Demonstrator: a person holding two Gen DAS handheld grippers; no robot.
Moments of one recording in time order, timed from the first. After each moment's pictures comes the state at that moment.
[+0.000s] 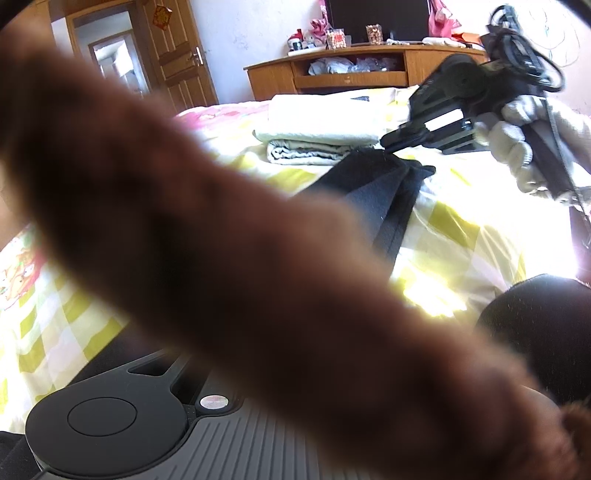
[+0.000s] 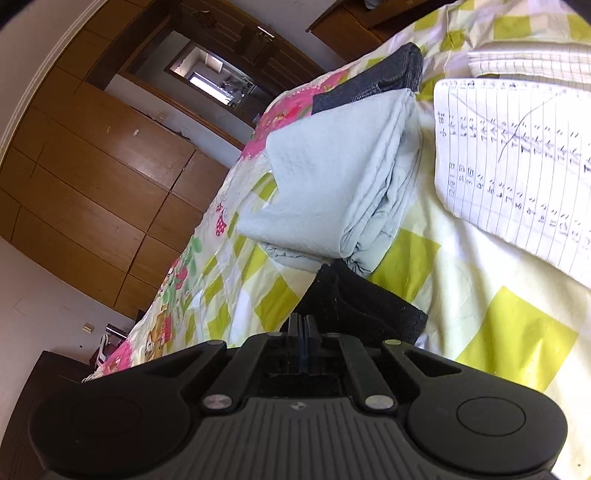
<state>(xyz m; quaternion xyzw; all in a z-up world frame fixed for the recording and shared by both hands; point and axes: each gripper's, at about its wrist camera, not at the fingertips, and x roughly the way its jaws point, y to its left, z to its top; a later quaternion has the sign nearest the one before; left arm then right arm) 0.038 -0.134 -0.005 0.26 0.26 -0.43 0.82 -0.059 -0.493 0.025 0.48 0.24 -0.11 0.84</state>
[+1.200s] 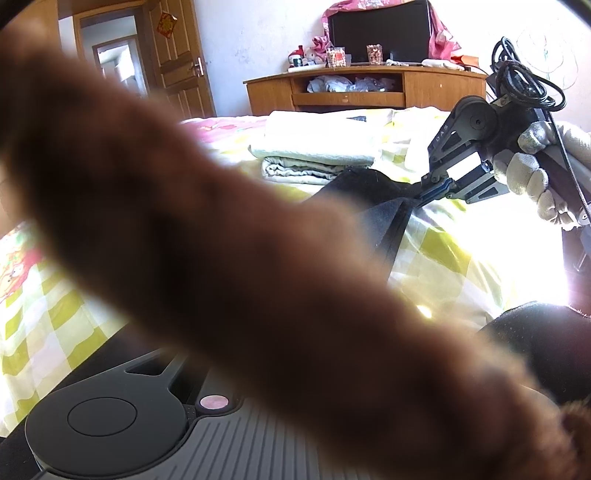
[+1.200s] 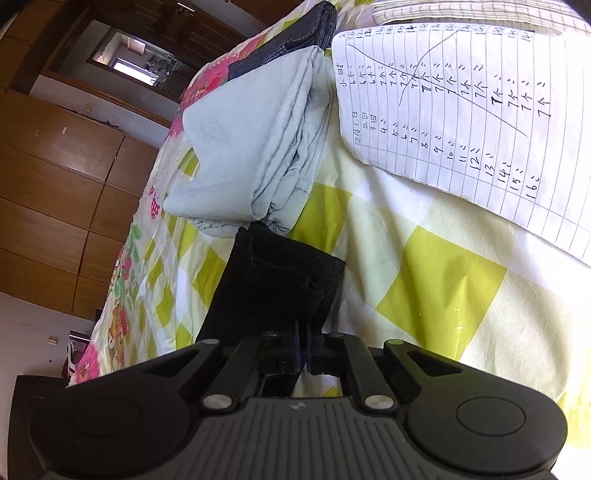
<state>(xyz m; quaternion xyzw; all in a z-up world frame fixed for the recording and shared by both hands) 0.041 -0.138 -0.006 0.22 0.25 -0.45 0.83 -0.069 -0.496 0.019 0.51 0.31 -0.17 0.78</state>
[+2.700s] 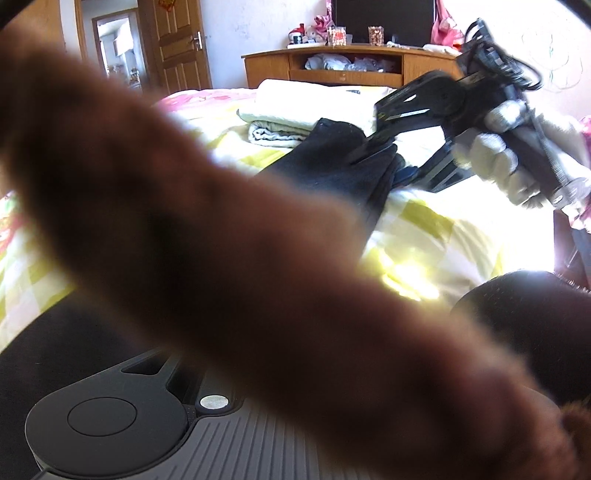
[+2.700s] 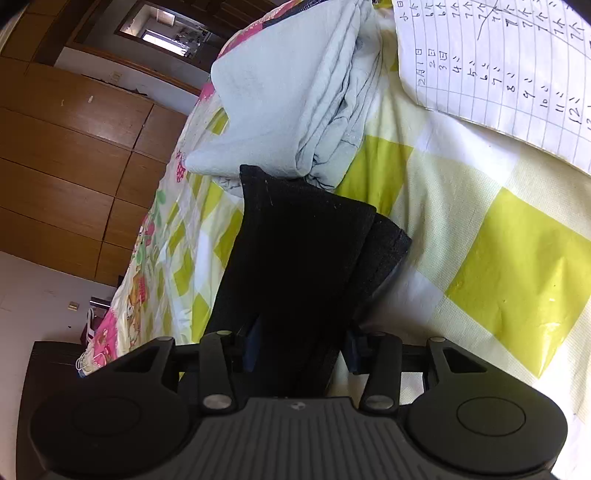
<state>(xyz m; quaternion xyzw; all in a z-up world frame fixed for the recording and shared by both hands) 0.027 -0.137 -0.030 0.22 0.30 -0.45 0.81 -0.026 -0.489 -0.014 0.52 0.33 -0.12 0.78</state>
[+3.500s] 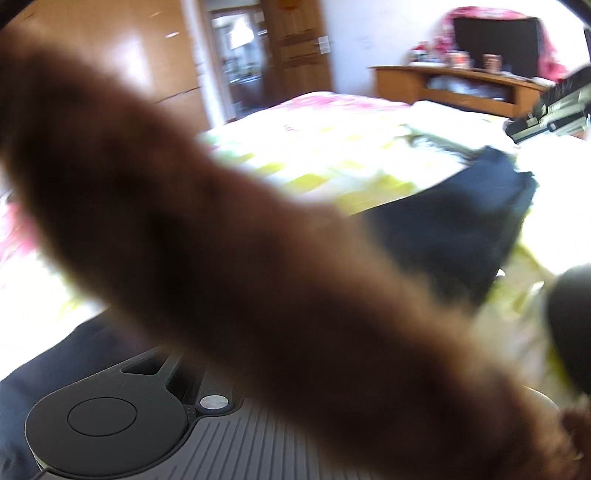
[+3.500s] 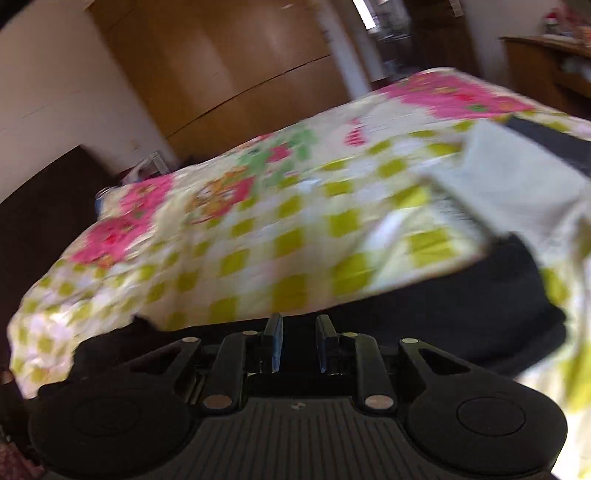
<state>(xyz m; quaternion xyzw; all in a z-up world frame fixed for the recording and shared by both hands) 0.047 0.043 0.013 0.18 0.29 -0.26 0.90 0.019 -0.297 0.125 0.21 0.35 0.15 0.90</state>
